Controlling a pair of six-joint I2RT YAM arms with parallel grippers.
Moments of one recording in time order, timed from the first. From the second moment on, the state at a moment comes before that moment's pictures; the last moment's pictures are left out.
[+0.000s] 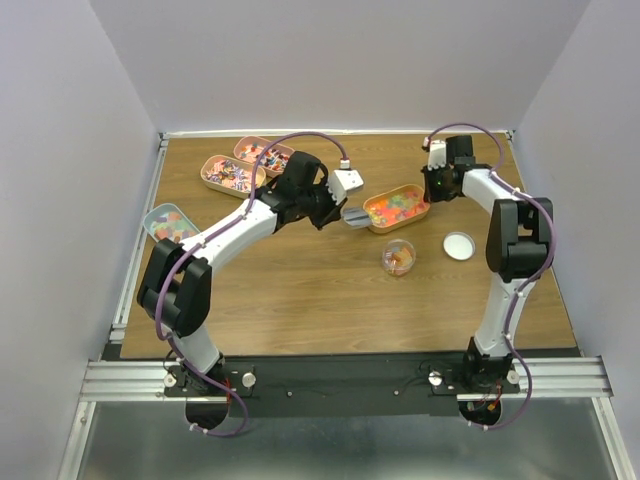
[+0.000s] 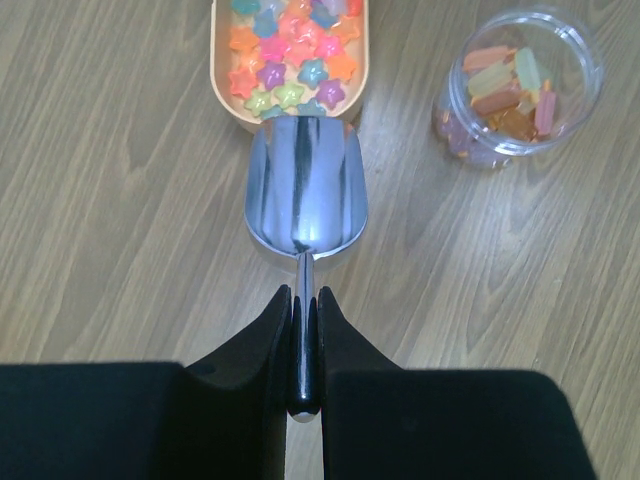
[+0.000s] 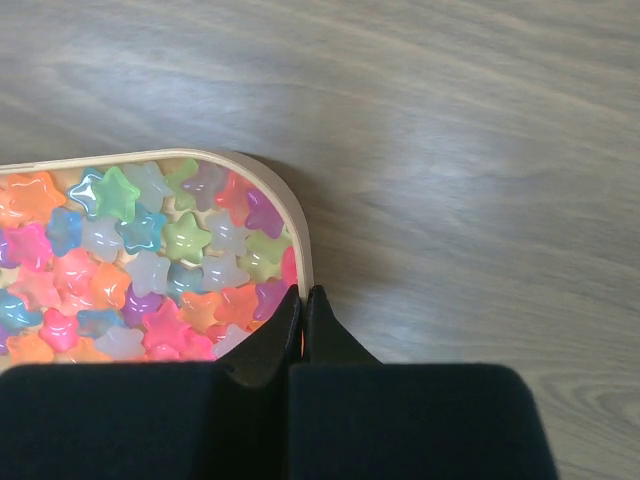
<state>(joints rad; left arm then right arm) -0.58 1.69 1.32 -0.30 0.43 0.40 0.04 2.06 1.51 -0.39 -0.22 -0.22</state>
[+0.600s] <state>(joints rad) -0.60 1.60 1.32 -0.50 0.29 0.38 0.30 1.97 1.39 -0.36 -0.10 -0.17</state>
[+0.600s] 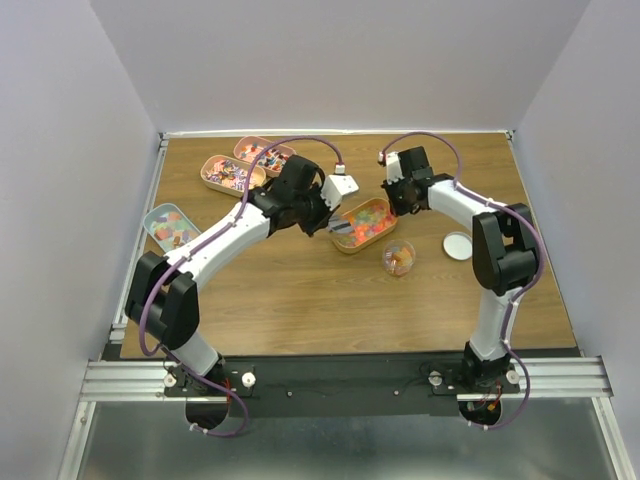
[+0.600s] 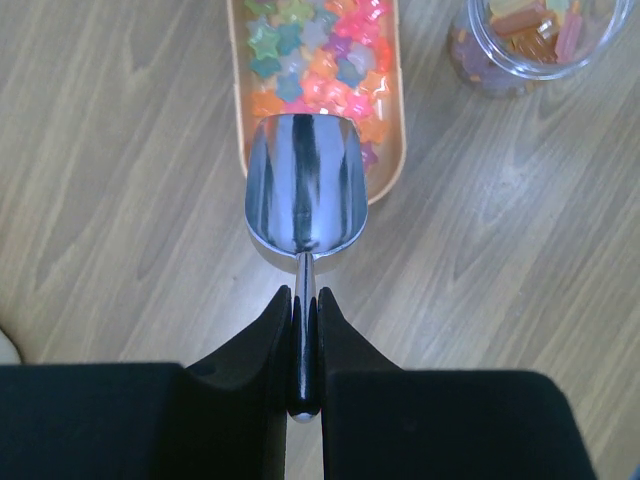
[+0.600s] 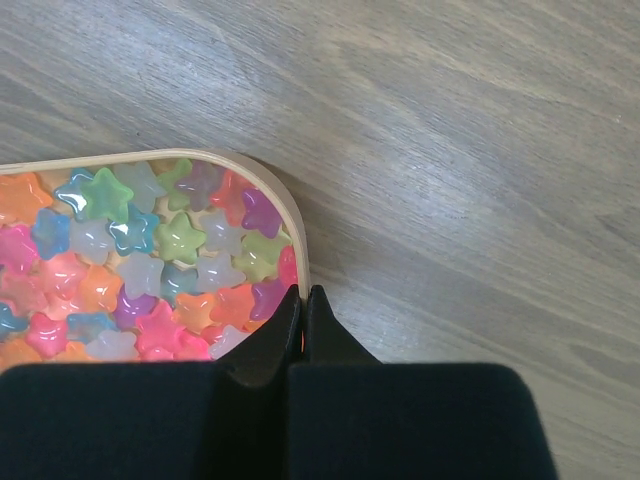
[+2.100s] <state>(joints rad) -0.68 1.74 1.56 -0.79 0.07 0.31 0.38 1.97 1.36 -0.28 0.03 -0.12</state>
